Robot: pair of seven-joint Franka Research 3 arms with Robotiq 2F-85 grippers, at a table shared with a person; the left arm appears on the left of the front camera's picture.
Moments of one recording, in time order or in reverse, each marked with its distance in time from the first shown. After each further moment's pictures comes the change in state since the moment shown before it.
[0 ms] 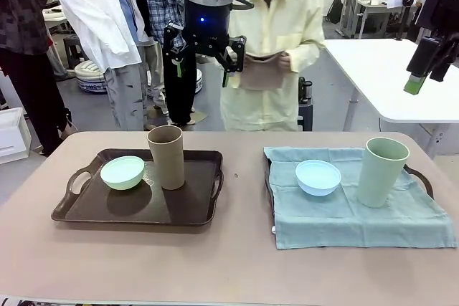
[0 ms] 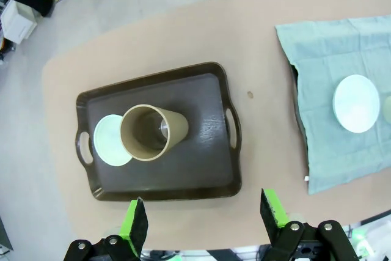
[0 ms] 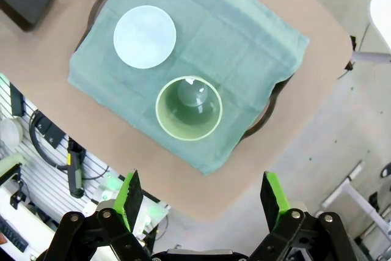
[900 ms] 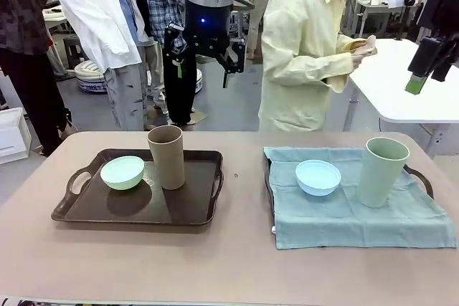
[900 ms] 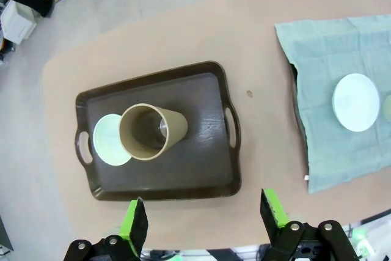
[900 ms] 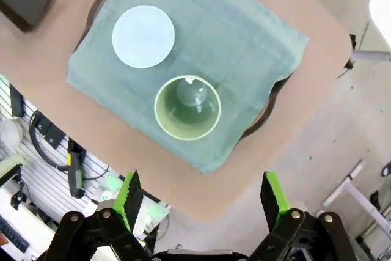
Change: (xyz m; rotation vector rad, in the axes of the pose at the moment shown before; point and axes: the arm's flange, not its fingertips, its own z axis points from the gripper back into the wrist) left arm -0.001 -0.001 0.000 0.000 0.000 -0.002; right arm 0.000 -0.002 -0.001 0.001 0.002 -0.007
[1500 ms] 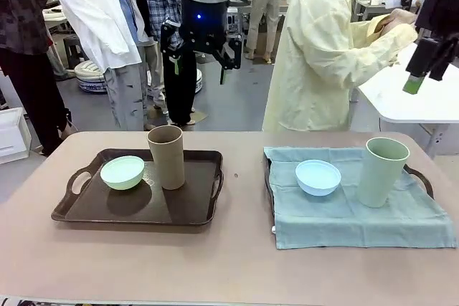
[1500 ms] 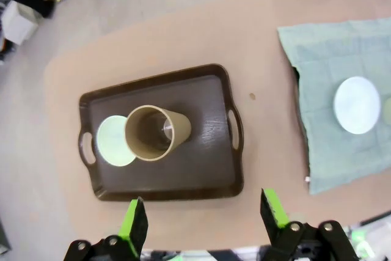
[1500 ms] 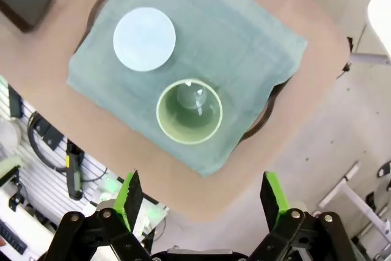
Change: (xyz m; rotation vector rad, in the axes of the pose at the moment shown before) left arm 0.001 0.010 0.006 0.000 -0.011 0.018; right arm 0.007 0.009 0.002 -0.020 -0.007 0.007
